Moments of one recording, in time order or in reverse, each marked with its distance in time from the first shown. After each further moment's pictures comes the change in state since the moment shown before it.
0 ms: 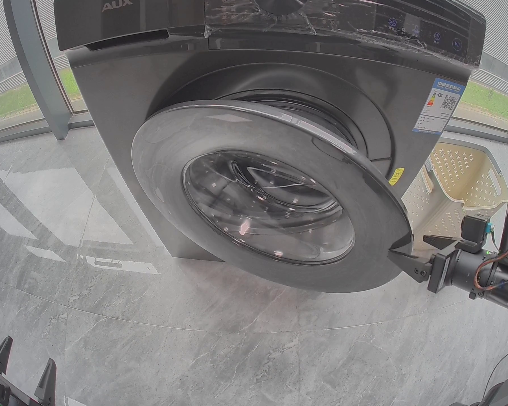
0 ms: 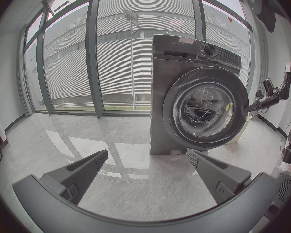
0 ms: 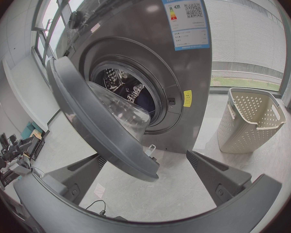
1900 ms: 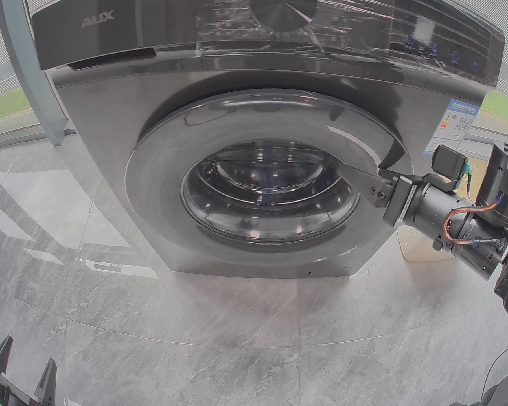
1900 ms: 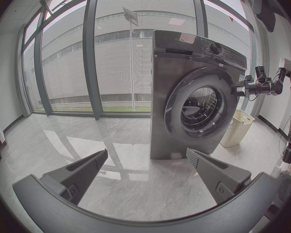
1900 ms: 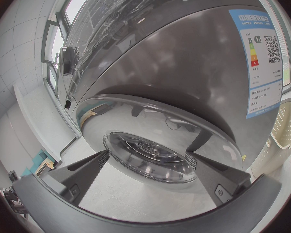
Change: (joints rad) left arm 0.000 0.001 0.000 0.001 -0.006 0.001; right arm 0.167 0.175 -0.270 -0.283 -0.151 0.139
